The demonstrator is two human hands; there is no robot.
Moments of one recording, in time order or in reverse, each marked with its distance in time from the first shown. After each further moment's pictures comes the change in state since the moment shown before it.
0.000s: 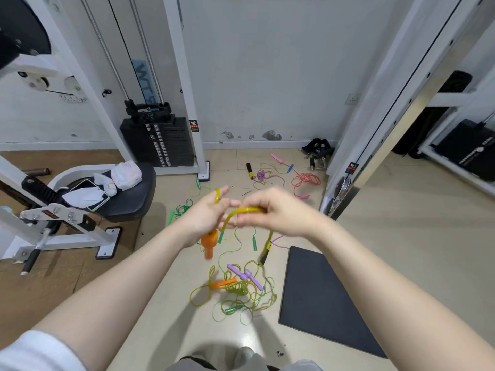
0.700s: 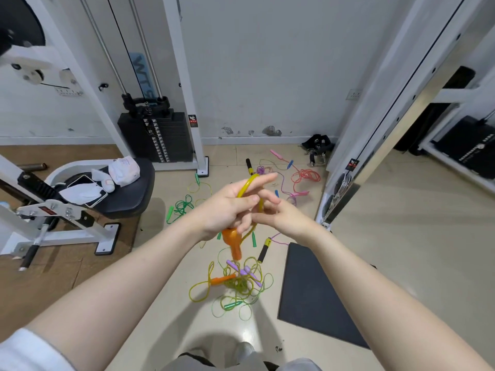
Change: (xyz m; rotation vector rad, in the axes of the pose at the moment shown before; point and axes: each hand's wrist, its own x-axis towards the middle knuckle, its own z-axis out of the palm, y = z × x) left_hand -0.009 0.035 0.020 -0.109 -0.350 0.219; right_hand 0.010 0.068 0.028 0.403 0.098 0.358
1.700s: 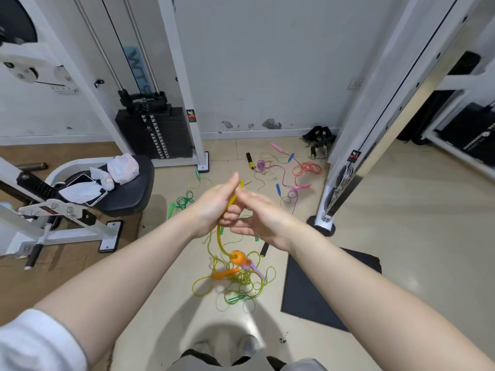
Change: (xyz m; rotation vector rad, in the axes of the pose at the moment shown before) left_hand 0.017 -0.026 -0.019 -0.154 0.261 -0.282; right_hand -0.001 -0.028 0.035 0.656 -0.072 0.196
